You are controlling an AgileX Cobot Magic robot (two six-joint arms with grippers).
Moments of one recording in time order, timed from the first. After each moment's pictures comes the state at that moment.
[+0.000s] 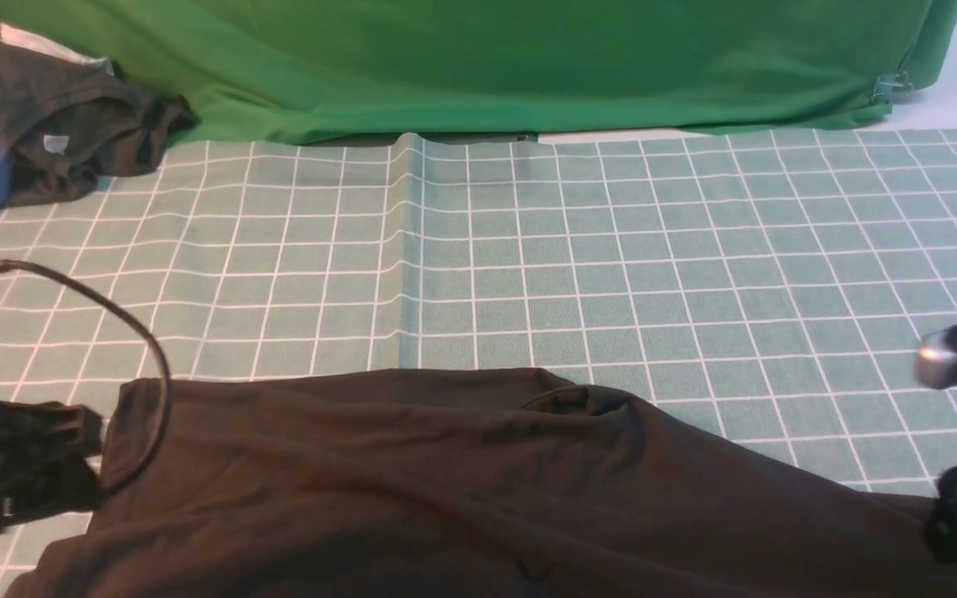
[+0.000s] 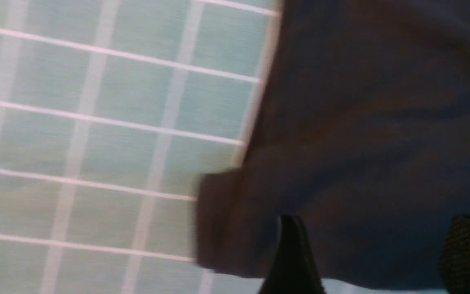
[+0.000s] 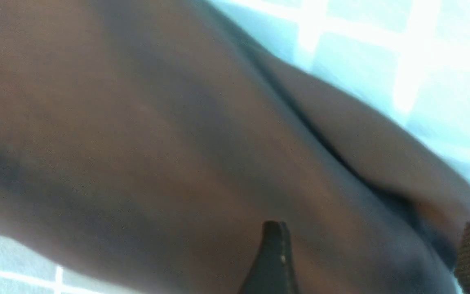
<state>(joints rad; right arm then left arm) 0.16 1.31 -0.69 0.10 0.85 -0.24 0.11 1.10 -0.76 -0.18 1.05 -0.04</state>
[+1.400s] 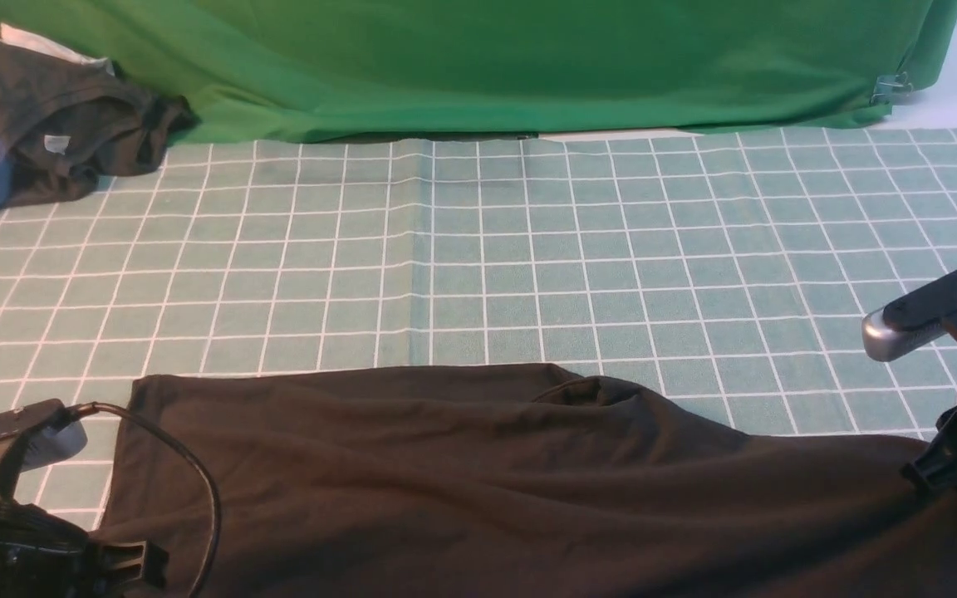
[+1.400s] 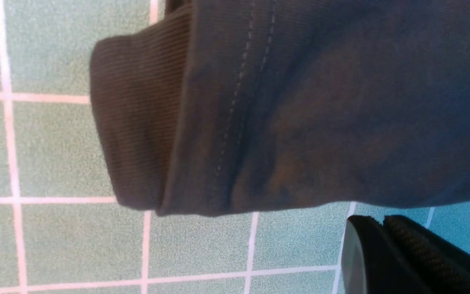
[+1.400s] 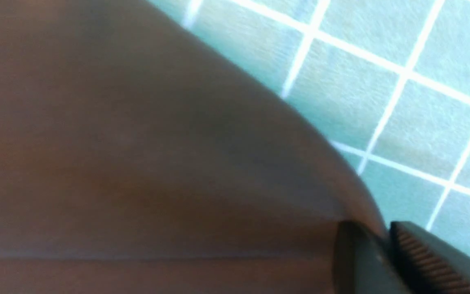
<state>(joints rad) 0.21 1.48 -0.78 -0.15 0.79 -0.08 0.11 1.12 -0.52 -0.32 0.97 0.10</state>
